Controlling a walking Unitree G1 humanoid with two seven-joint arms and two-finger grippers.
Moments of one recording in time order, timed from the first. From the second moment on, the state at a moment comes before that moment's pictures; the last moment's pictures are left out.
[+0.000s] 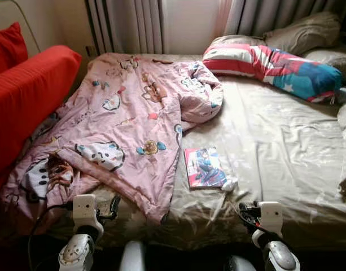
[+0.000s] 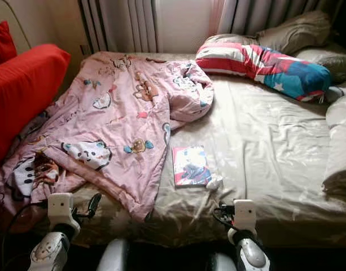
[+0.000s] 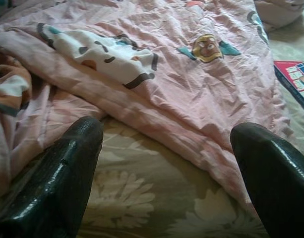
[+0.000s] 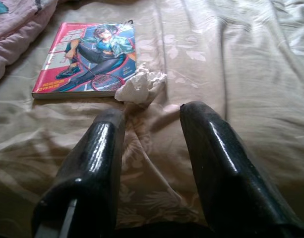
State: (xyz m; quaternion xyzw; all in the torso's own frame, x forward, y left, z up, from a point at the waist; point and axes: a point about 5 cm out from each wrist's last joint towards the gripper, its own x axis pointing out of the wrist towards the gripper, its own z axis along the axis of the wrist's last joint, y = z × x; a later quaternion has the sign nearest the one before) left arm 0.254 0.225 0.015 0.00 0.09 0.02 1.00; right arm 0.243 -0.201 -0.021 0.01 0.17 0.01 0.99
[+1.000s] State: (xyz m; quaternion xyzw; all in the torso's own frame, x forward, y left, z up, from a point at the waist) left arm 0.258 0.223 0.018 0.00 0.09 0.00 1.00; right arm 0.246 -0.202 -0.018 0.00 0.16 0.00 0.99
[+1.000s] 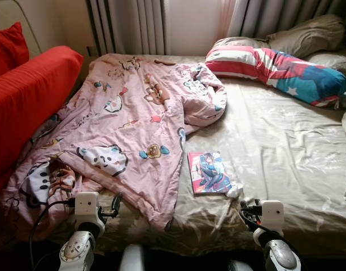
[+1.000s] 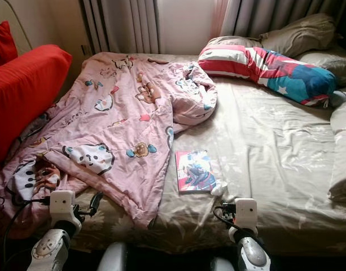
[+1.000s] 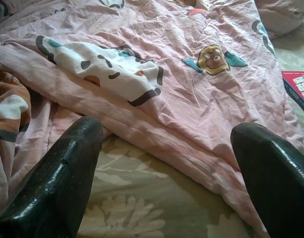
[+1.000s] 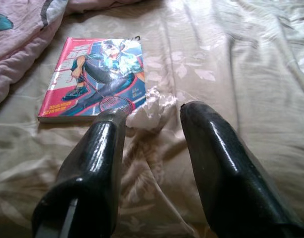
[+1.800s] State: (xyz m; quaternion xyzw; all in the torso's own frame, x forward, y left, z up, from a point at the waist) left arm 0.263 0.212 0.020 0.00 0.08 -0.02 1.00; right arm 0.242 -0.213 -0.019 0.00 0.17 -0.02 0.99
